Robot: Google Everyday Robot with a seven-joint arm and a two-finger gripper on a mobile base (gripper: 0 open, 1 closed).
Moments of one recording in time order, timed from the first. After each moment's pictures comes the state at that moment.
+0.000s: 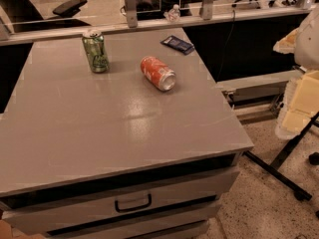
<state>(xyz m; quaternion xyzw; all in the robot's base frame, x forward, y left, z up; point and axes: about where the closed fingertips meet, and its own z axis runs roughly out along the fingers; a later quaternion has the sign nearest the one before) 0.438 -0.217 0.976 -0.60 0.78 -0.03 0.16</state>
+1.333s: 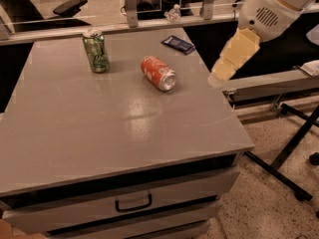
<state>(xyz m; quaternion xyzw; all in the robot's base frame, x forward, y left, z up) 0.532 -0.151 0.978 -0.50 0.84 0.07 0.20</state>
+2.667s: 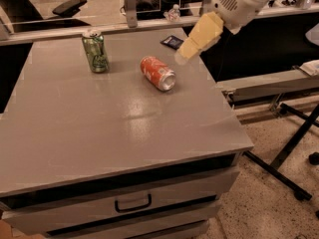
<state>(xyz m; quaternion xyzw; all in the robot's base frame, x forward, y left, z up) 0.573 -0.110 0.987 -0.38 0.90 0.07 0.21</state>
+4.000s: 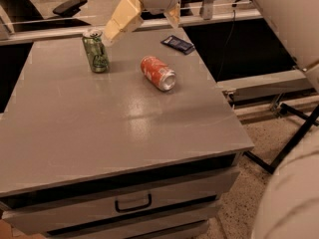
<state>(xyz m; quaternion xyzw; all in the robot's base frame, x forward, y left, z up) 0.601 0.030 0.998 -0.34 0.92 0.11 0.17</state>
